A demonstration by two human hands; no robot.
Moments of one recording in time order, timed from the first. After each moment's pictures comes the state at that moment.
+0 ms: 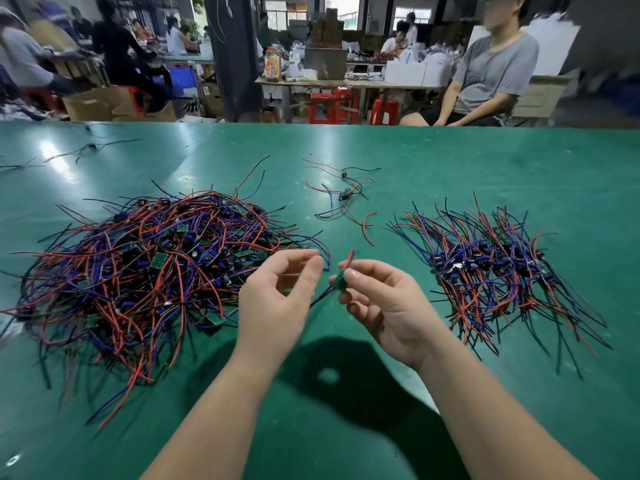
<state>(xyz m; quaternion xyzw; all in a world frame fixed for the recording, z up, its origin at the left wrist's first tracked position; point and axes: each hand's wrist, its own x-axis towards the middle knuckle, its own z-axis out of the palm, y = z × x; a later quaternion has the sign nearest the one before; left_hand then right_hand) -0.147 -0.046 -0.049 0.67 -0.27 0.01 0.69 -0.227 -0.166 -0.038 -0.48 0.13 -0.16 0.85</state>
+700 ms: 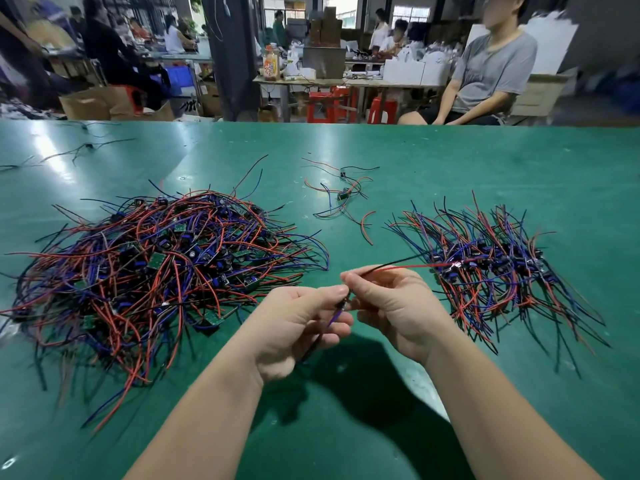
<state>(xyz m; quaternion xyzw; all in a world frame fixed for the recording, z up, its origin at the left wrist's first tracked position) -0.159 -0.044 -0.032 0.58 -0.15 -0.43 0.67 -0.232 -0.174 -0.035 -0.57 0.20 -0.14 0.78</state>
